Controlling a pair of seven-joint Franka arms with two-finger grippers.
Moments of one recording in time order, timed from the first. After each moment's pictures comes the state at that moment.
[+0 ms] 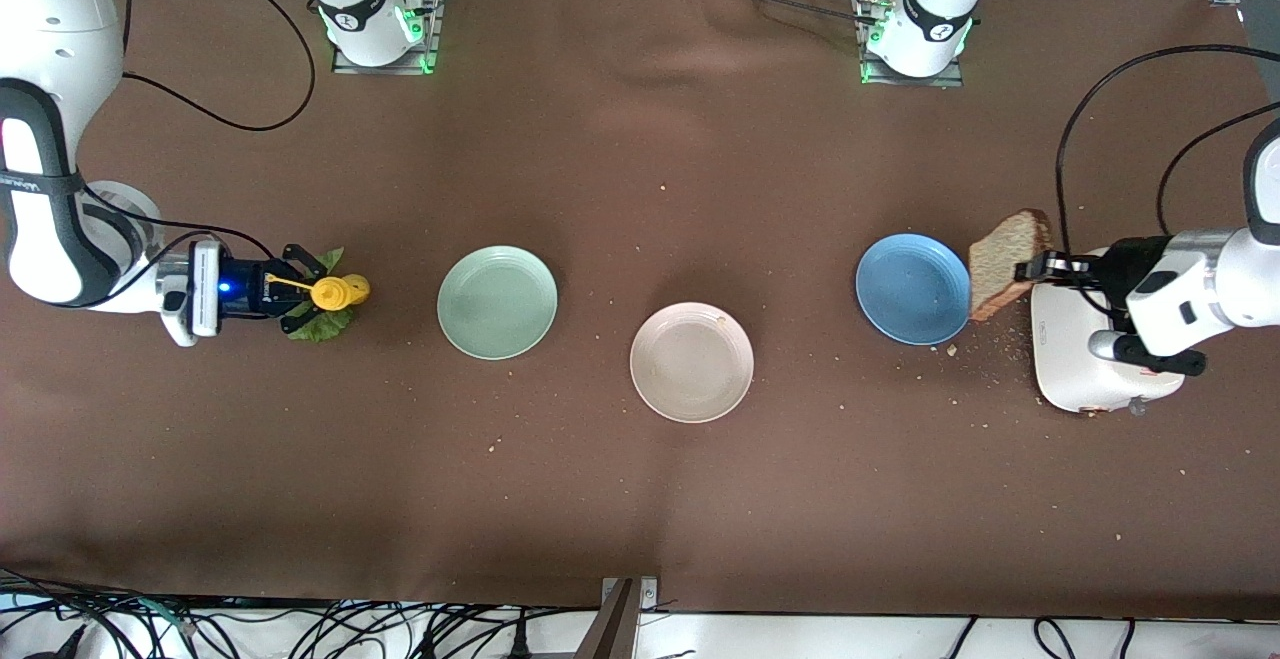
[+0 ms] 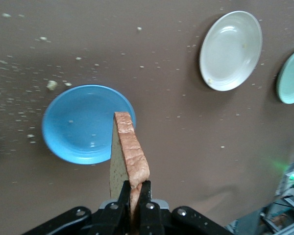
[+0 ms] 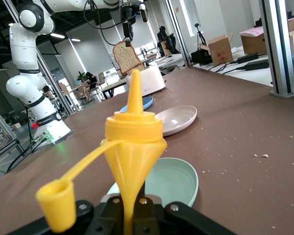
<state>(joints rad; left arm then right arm) 0.01 0.49 0.02 -1.29 -0.42 1.36 0.11 -0.09 0.61 -0.22 -1.83 1.27 1.47 -2.10</state>
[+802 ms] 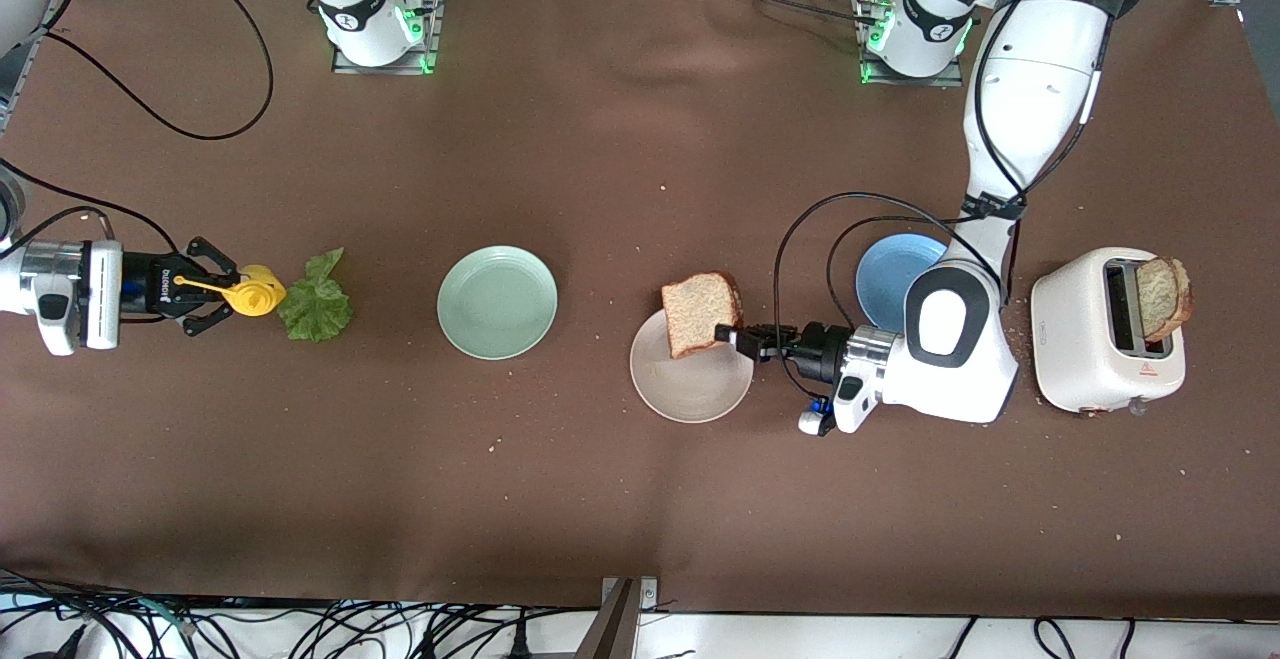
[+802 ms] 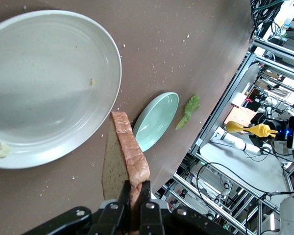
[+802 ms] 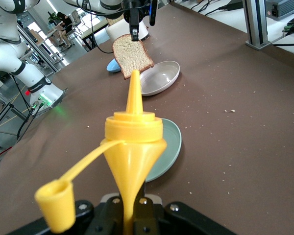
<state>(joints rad) -0.26 0.88 0.02 -1.29 -1.20 1.75 0.03 -0.09 0.53 -0.28 -1.63 1.00 1.47 -1.77</state>
